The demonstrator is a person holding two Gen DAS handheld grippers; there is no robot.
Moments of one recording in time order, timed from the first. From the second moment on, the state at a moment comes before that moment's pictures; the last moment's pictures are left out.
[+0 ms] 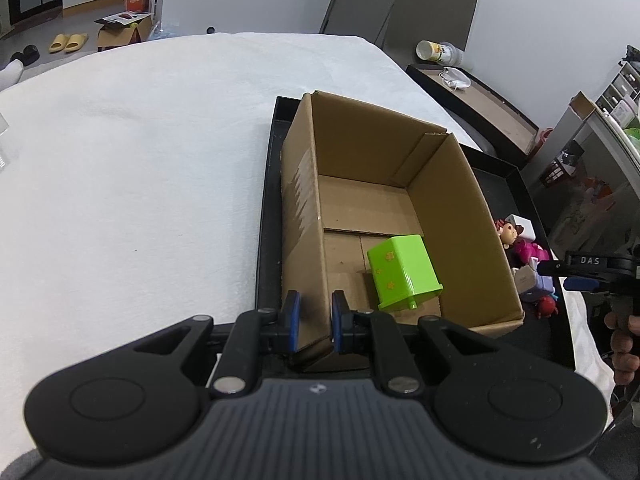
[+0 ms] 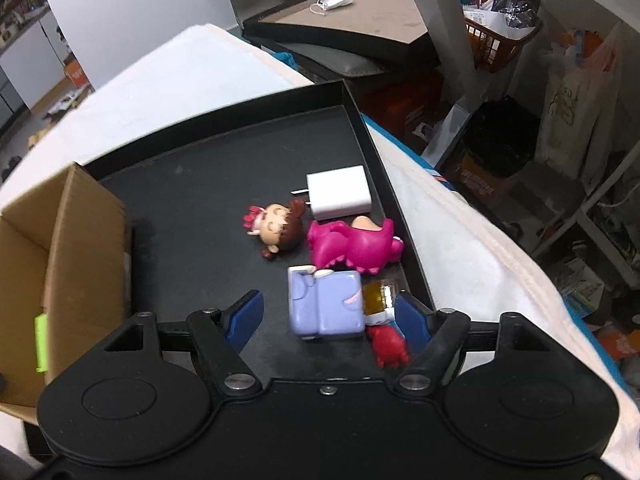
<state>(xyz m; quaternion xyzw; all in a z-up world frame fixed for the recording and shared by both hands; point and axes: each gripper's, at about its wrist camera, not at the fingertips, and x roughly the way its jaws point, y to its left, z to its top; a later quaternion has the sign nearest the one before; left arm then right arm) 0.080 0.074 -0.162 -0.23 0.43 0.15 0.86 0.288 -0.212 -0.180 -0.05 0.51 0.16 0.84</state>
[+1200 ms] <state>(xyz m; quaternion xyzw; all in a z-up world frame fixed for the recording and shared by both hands) 0.080 0.075 -0.165 -0.23 0.43 0.14 0.86 0.270 -0.184 -0.124 -0.03 0.48 0.21 0.85</state>
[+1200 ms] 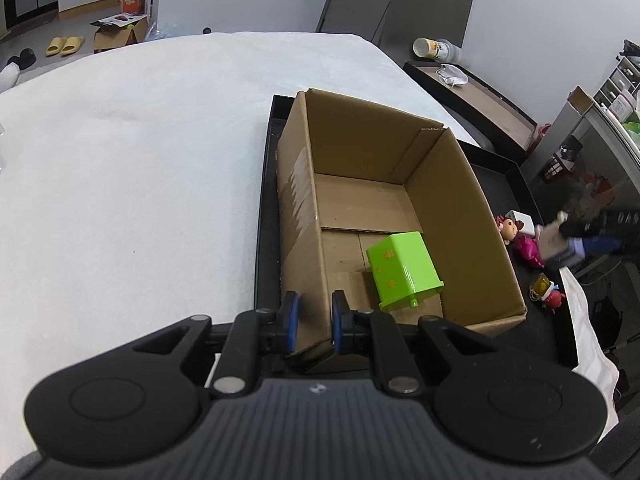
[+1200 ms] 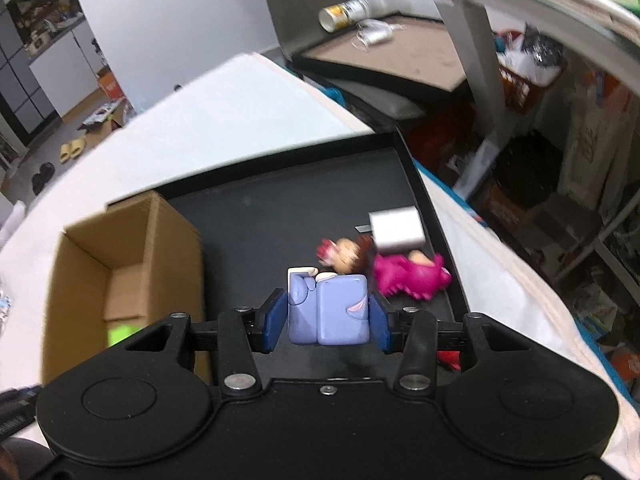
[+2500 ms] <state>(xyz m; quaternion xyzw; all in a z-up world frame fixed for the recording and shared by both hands) 0.072 0.092 -0.167 -0.25 0.42 0.12 0.86 0.219 -0.045 -0.096 -0.07 0.47 0.30 0.83</state>
